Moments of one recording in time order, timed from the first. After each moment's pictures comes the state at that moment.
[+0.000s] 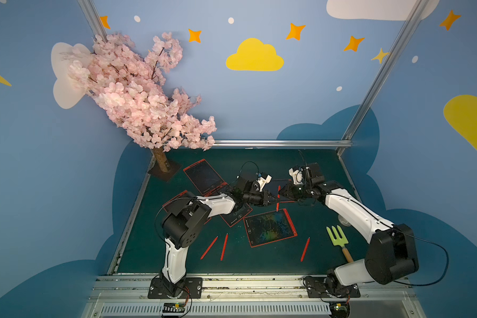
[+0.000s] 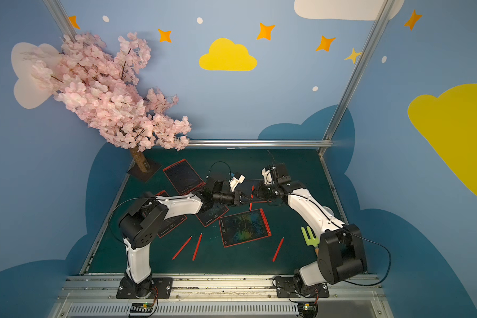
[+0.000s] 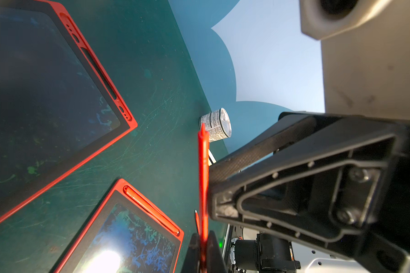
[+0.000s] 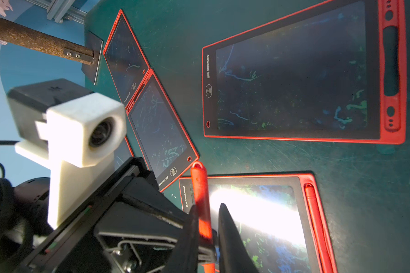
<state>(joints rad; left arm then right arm) -0.68 1.96 1.15 0.38 0.77 -0.79 0.37 1.46 1.08 -0.52 -0.41 0.54</state>
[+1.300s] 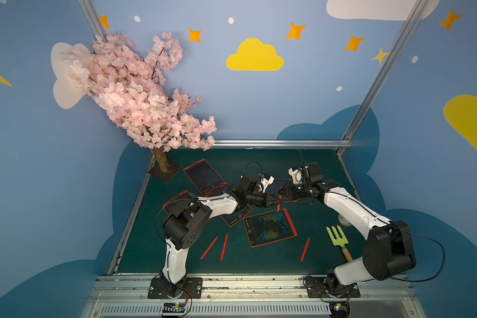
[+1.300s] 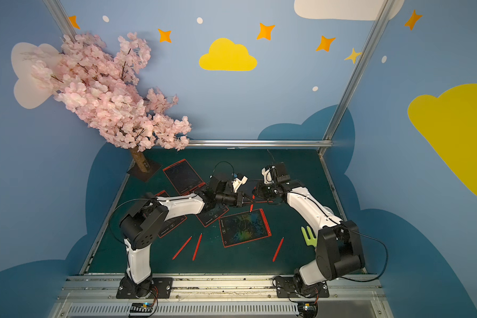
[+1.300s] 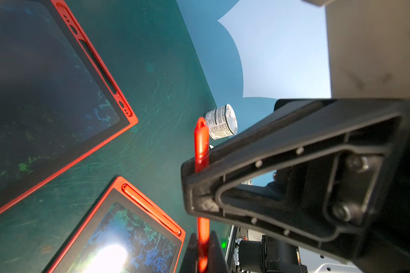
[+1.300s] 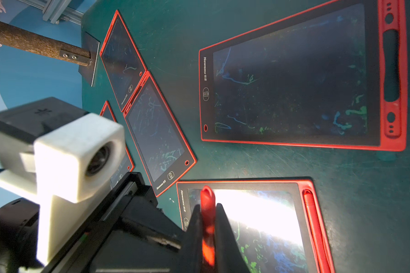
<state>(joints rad) -0.71 1.96 1.19 0.30 0.72 -0.77 0.37 1.49 1.09 -0.52 -0.41 0.53</state>
